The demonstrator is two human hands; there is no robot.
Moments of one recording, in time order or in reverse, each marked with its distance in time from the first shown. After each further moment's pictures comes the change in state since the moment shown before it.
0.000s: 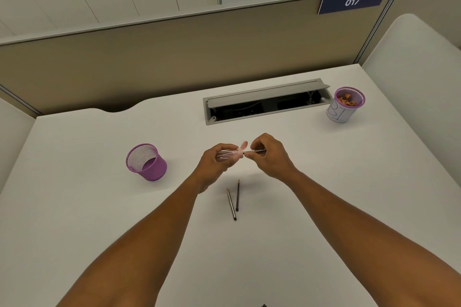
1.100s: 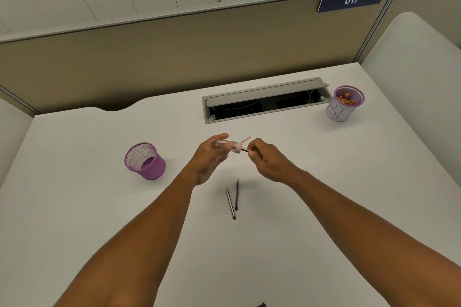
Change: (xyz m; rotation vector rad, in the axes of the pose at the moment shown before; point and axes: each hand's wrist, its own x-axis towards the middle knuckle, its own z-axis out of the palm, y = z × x) left_hand 0.007 0.019 -0.005 -0.307 0.004 -0.130; right_hand -0.010 -0.006 -0.011 -0.061 -0.245 -0.049
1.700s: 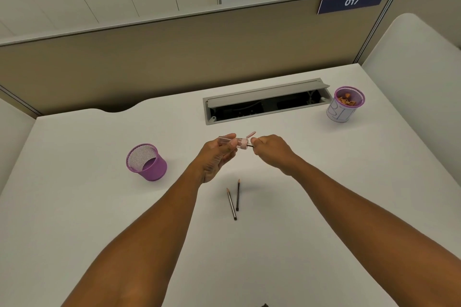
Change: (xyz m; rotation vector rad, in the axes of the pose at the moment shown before) left_hand 0.000 0.009 0.013 -0.161 -0.013 -0.053; right_hand 0.013 -0.041 -0.021 -0.116 0.011 0.348
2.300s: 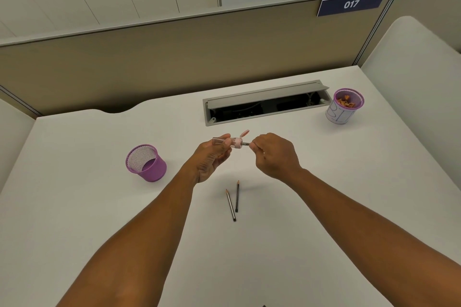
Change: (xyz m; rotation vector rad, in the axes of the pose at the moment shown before) left_hand 0.000 0.006 -0.009 -0.131 0.046 -0.029; right_hand 0.000 0.029 0.012 -0.422 0.413 -0.458
